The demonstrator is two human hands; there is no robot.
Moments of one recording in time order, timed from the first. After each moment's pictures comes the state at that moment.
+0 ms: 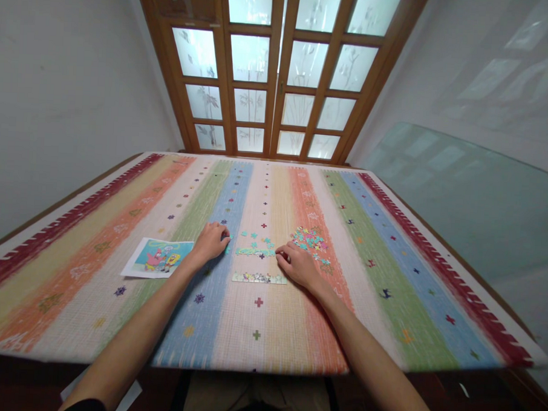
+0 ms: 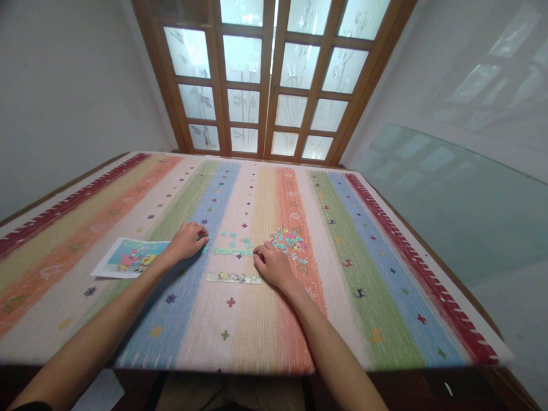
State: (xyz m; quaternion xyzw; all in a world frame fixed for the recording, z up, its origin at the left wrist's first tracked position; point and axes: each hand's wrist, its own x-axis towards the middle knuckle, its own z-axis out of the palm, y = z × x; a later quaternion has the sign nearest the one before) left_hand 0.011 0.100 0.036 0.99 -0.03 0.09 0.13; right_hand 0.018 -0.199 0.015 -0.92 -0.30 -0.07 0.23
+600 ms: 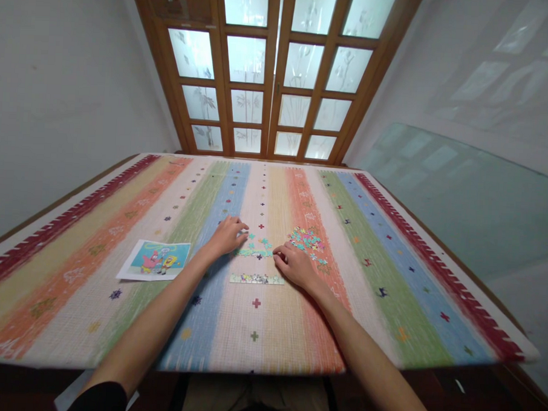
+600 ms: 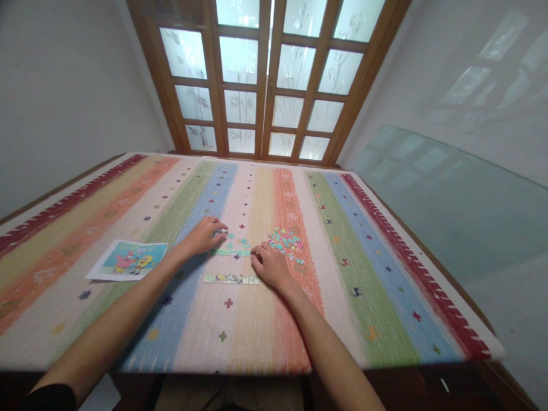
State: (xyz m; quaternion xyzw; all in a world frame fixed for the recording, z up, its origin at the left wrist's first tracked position) left_hand 0.038 0.063 0.047 0.98 -0.14 0.07 0.15; right_hand 0.017 -0.198 0.016 -0.93 -0.29 -0.08 0.23
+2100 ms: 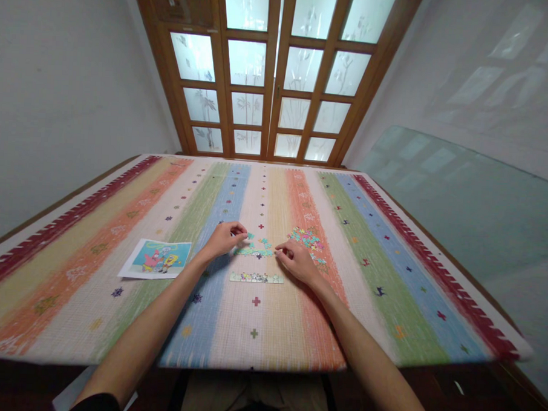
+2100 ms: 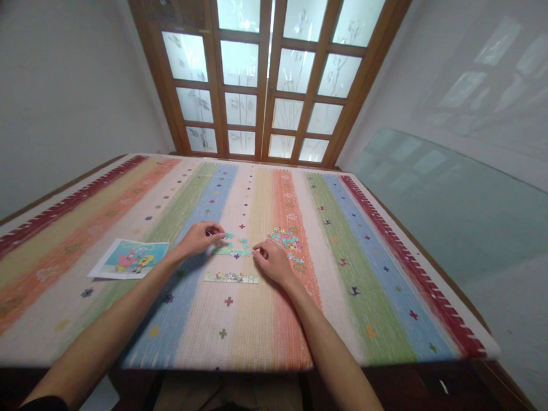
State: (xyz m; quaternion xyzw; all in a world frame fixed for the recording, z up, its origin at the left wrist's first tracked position) left_hand 0.023 0.062 0.052 0.89 -0.06 0.06 0.46; right_hand 0.026 -0.205 0.017 -0.87 -0.29 -0.09 0.39
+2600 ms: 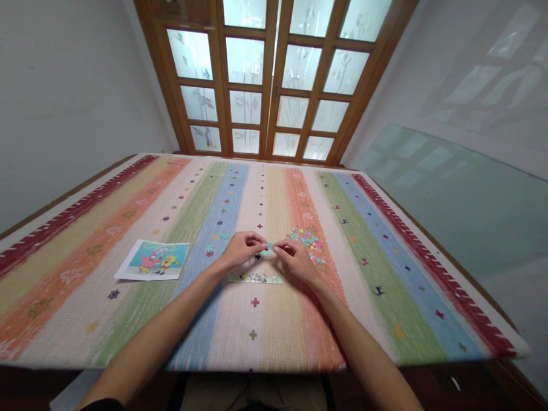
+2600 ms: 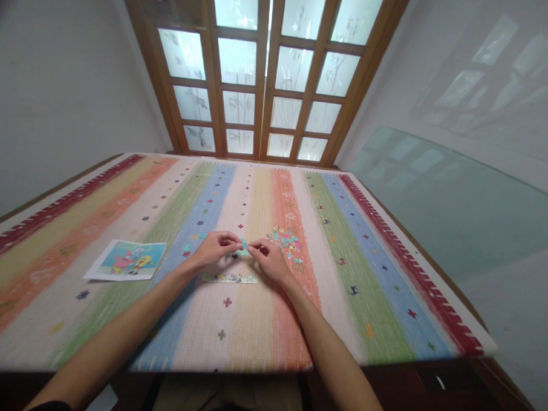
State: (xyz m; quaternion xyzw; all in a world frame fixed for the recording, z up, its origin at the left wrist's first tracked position) left_hand 0.005 0.009 0.048 0.74 -0.08 -0.03 0.66; right_hand 0.023 -0.196 0.025 -0.78 -0.25 -0.01 0.57
